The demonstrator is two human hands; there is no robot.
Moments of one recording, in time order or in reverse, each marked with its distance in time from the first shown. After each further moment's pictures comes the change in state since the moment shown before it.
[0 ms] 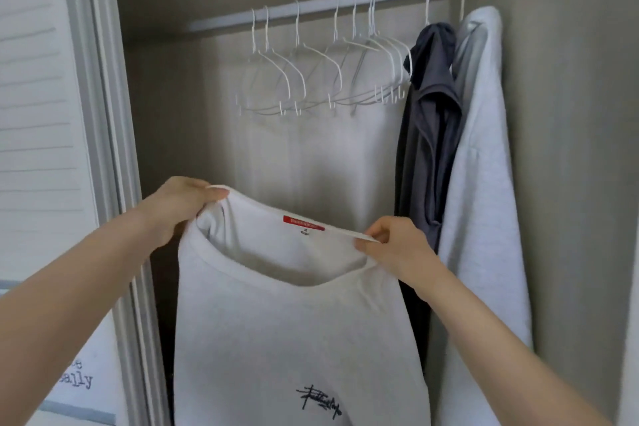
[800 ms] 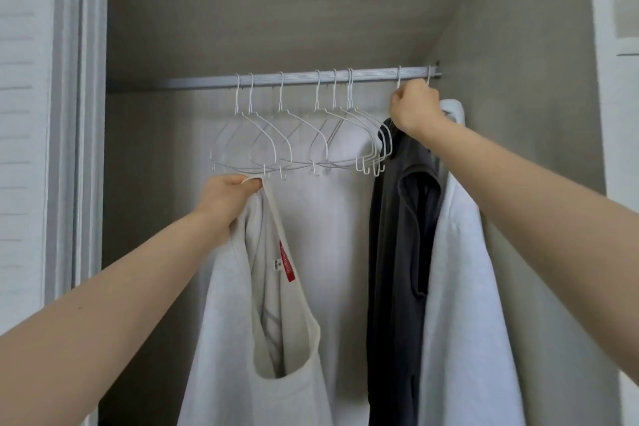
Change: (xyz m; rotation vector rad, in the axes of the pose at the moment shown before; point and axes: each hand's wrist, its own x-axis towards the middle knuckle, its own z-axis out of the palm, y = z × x) left_hand 0.047 0.090 0.045 -0.432 -0.045 0.296; right_hand 0.145 -0.183 -0.138 -0.380 0.578 -0.195
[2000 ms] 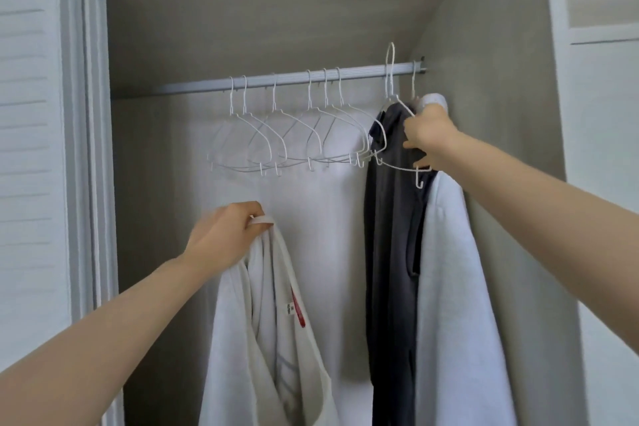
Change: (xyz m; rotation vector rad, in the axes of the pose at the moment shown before) left_hand -0.032 -0.028 -0.025 0.911 -0.162 0.487; right_hand -0.047 0.020 -0.026 0.485 -0.147 0.399
